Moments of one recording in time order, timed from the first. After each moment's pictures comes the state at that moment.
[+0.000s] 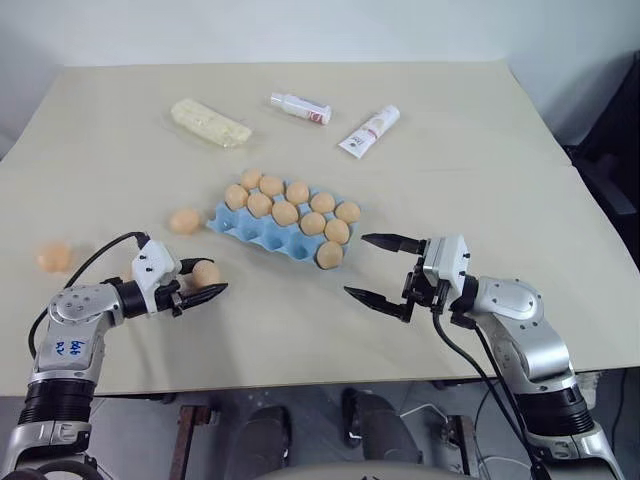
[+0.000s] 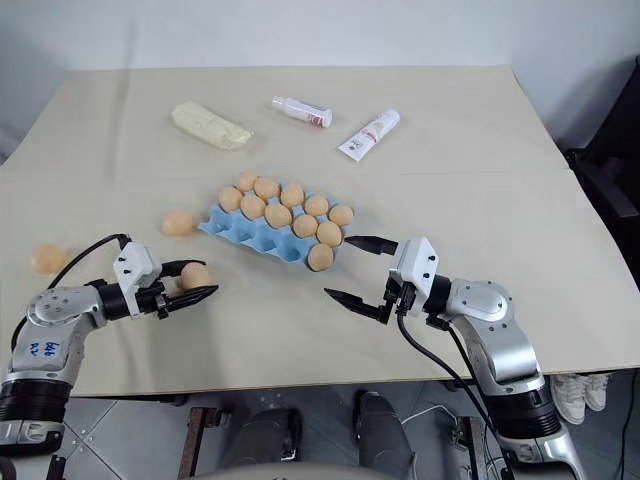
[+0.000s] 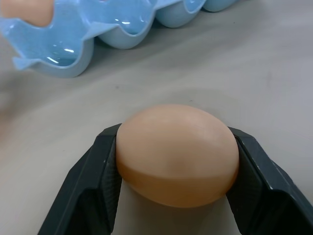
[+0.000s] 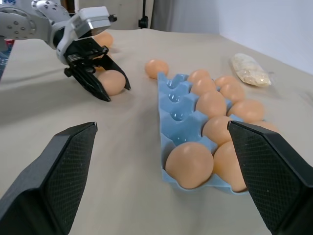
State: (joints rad) left arm -0.23 0.72 0.14 0.26 -0.26 0.01 -1.00; right arm -0.23 -0.48 0.07 -0.23 0.38 0.09 0.96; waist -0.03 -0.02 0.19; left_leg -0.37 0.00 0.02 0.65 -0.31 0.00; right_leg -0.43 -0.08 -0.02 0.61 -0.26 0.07
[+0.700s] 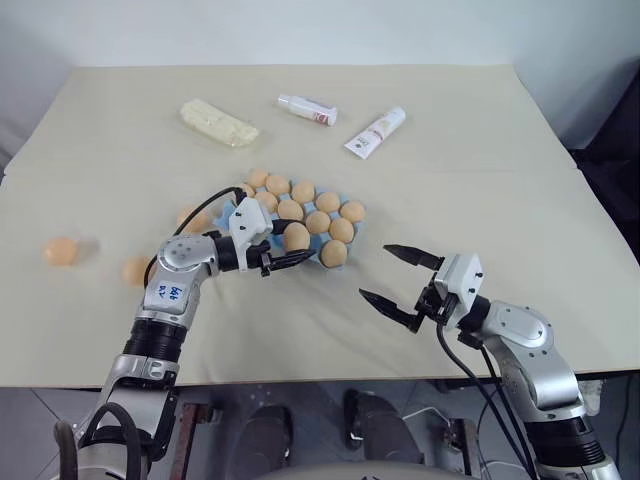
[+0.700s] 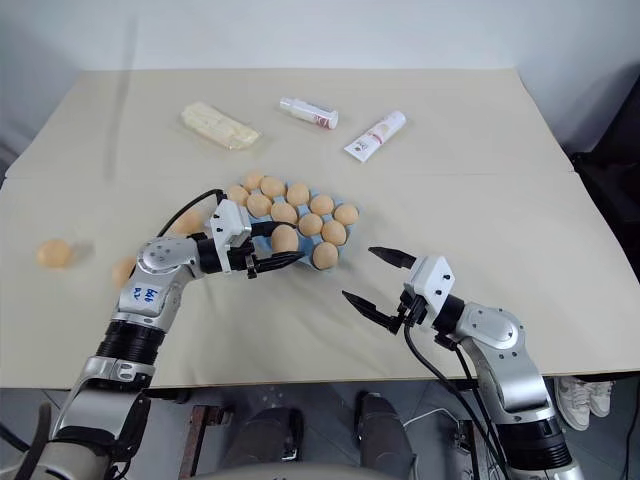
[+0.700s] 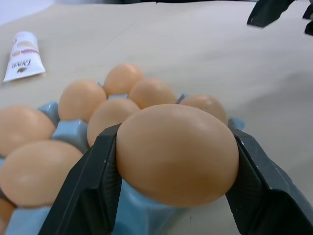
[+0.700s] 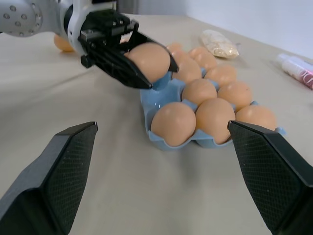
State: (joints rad) left arm -0.58 0.41 -0.08 0.35 -0.23 0.02 -0.98; right arm -0.09 -0.47 0.03 -0.27 0.35 0.04 0.84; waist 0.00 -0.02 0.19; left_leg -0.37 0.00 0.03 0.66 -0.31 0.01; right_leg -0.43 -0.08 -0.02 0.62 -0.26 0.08
